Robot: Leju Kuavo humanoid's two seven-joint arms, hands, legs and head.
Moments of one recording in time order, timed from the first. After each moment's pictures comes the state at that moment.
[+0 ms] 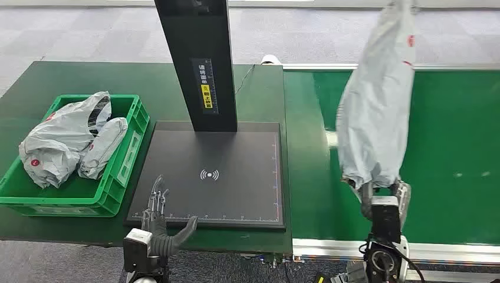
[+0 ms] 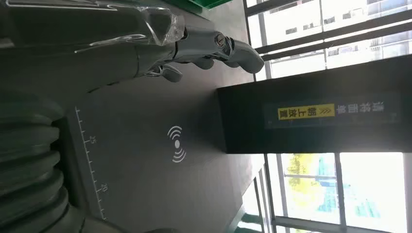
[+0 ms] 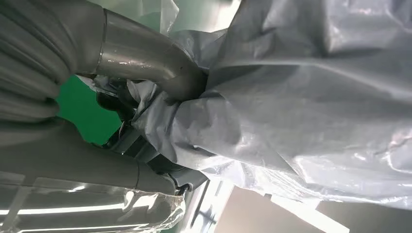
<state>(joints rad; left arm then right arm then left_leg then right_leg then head) 0.07 -0.24 -0.12 -1.31 -0.17 0.06 -0.63 -0.11 0.16 -0.17 -1.28 0.48 -0.24 -0.62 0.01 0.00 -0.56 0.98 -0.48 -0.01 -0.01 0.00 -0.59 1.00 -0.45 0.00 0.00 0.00</state>
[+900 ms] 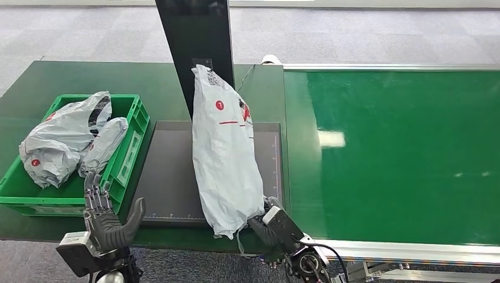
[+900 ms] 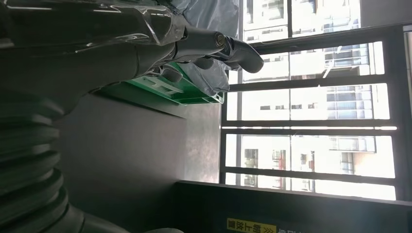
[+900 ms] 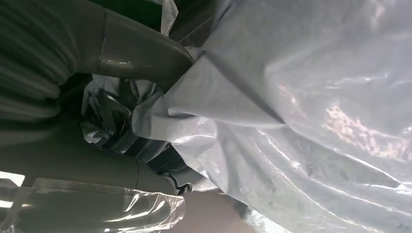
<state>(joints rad) 0.08 -0.23 0.05 -1.48 -0.02 0.12 -0.66 -0.19 0.17 0.26 -0.89 0.40 0.13 -0.54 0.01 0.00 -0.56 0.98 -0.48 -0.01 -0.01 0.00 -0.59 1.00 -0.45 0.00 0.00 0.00</state>
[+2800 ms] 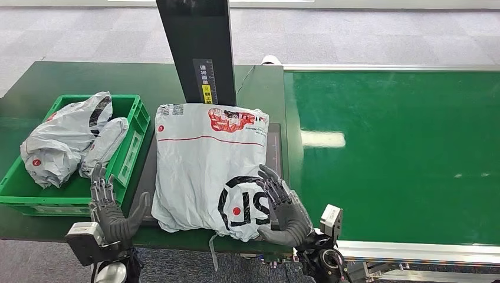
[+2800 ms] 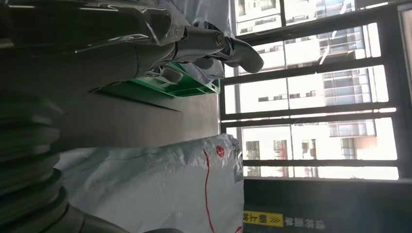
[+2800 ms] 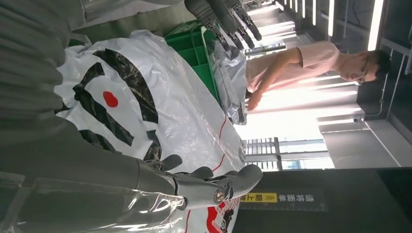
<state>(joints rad) 0.01 -0.22 0.05 -1.41 -0.09 0.10 -0.66 -0.15 0.13 0.20 -1.06 0.02 0.56 -0.70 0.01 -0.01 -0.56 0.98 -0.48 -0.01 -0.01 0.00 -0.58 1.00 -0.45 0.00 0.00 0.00</state>
